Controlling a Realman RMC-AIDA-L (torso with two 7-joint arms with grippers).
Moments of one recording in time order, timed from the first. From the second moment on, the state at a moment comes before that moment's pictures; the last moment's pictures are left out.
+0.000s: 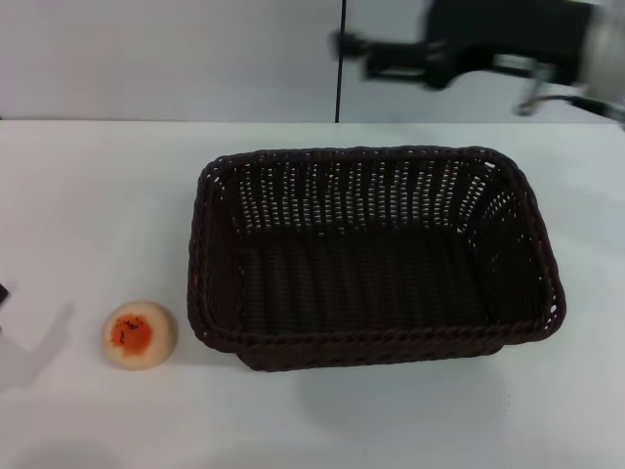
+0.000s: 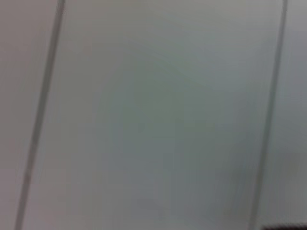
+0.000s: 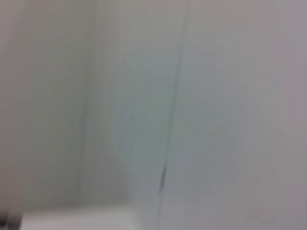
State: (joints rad) left arm -0.07 -2.05 -0.18 0.32 2.08 1.82 -0.72; right arm 0.42 2.08 -1.30 -1.24 -1.51 -1.16 1.54
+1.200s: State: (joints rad) left arm -0.17 -2.07 0.28 0.28 2.08 1.56 -0.72; right arm 0.14 2.09 -1.42 -0.59 -0.31 -1.47 0.71
